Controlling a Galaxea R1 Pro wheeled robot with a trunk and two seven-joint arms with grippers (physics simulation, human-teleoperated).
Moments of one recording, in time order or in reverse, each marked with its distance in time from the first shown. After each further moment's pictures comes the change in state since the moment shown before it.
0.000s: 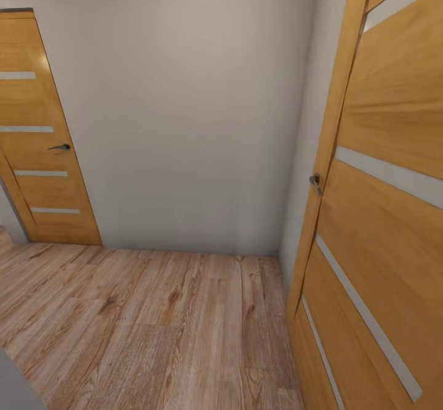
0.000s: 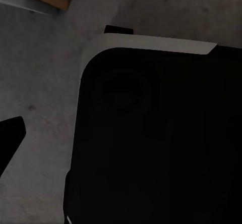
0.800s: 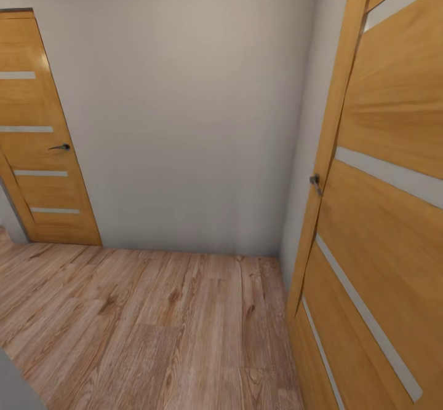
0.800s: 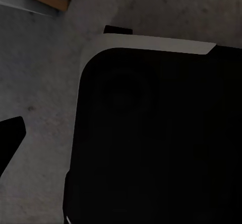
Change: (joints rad) left arm 0.000 -0.001 0.000 0.000 -0.001 0.000 0.000; right arm 0.029 0.004 -0.006 0.001 -0.012 0.014 -0.002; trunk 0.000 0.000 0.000
